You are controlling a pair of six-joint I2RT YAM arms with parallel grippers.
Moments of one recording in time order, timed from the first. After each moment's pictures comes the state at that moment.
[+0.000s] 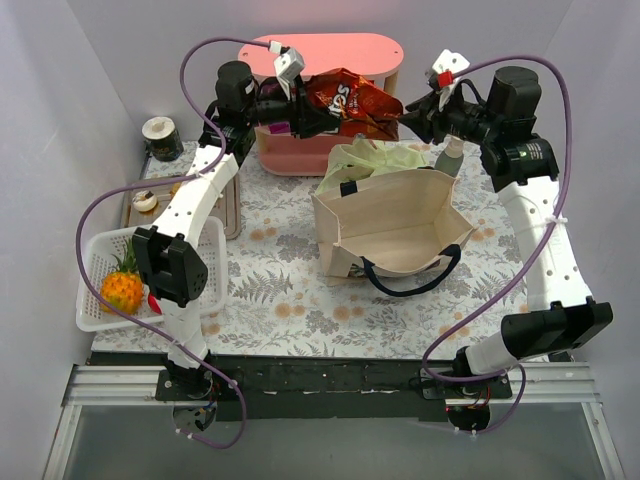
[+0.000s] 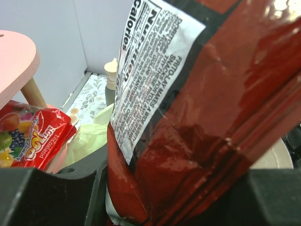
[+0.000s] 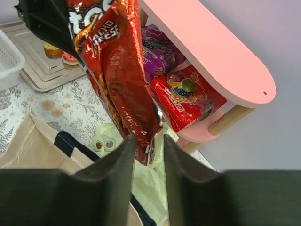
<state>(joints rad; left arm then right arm) -0.35 1.93 2.03 -0.03 1.04 -0.12 0.20 1.48 1.82 -0.49 -0.70 -0.41</state>
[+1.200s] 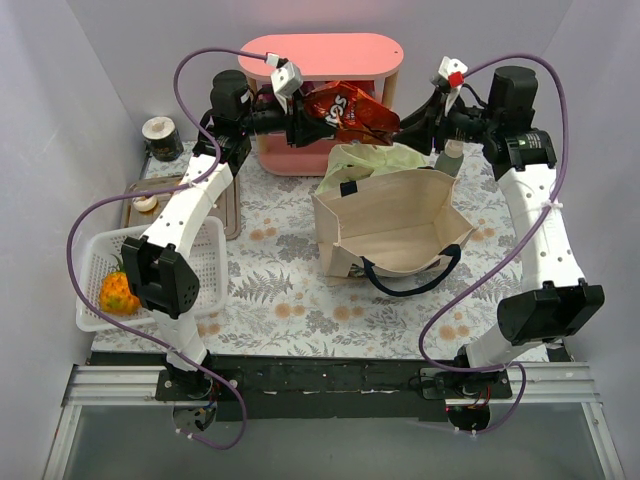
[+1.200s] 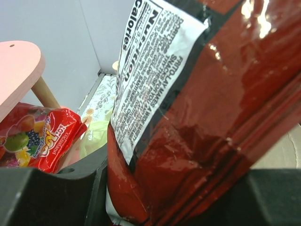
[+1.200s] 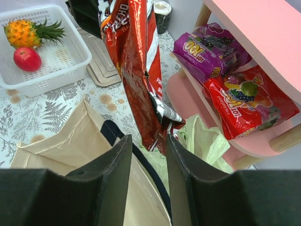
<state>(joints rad) -0.35 1.82 1.89 -0.01 1.02 0.04 0.12 1.56 1.85 -0.58 -1.04 -0.38</state>
